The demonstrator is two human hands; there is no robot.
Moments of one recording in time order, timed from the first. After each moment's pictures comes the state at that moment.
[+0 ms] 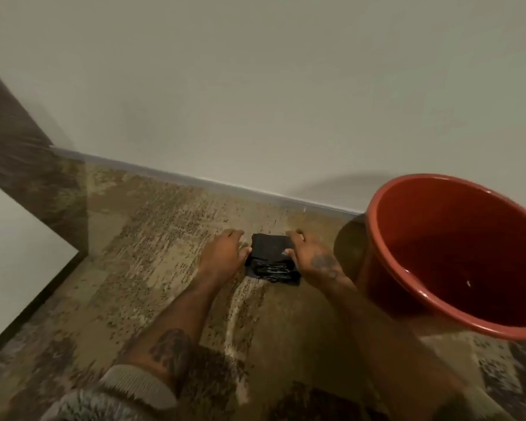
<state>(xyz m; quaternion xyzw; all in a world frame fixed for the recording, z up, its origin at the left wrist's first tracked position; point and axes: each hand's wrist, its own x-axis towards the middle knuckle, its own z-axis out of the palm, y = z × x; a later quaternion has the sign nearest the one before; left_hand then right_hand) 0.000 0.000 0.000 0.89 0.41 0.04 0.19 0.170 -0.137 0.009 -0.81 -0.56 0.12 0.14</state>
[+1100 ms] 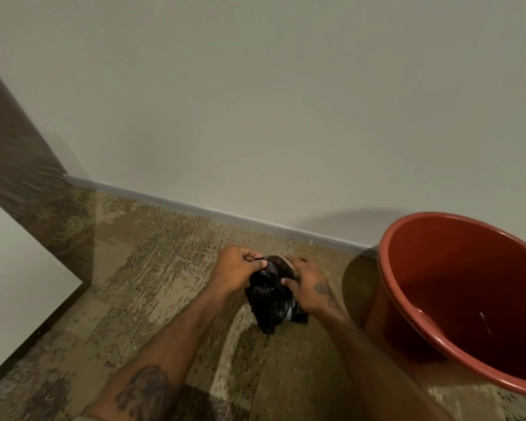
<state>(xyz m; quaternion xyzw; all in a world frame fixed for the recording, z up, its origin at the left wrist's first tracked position) 0.016 0.018 0.042 0.76 0.43 0.19 0.45 0.161 -0.108 0.006 -0.83 -0.45 0.21 0.26</state>
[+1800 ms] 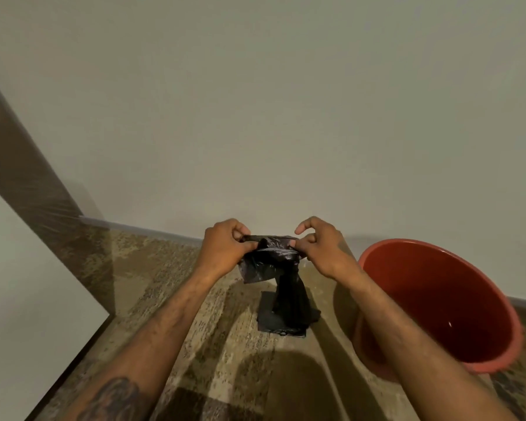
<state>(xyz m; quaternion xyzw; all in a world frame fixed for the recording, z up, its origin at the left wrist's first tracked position) -0.027 0.011 0.241 0.80 0.39 0.25 0.38 0.141 -0.134 0.246 -0.75 -0.43 0.20 0.45</state>
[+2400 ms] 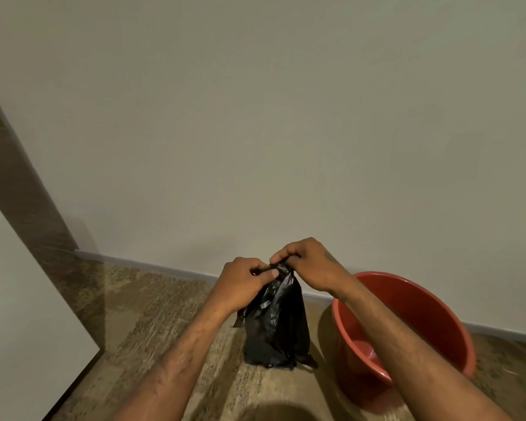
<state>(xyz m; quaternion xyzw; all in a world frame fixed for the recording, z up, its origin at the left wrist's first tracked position) -0.017 -0.066 0.313 0.83 0.34 0.17 0.42 0.134 -0.162 0.342 -0.73 -0.52 0.22 0.39</state>
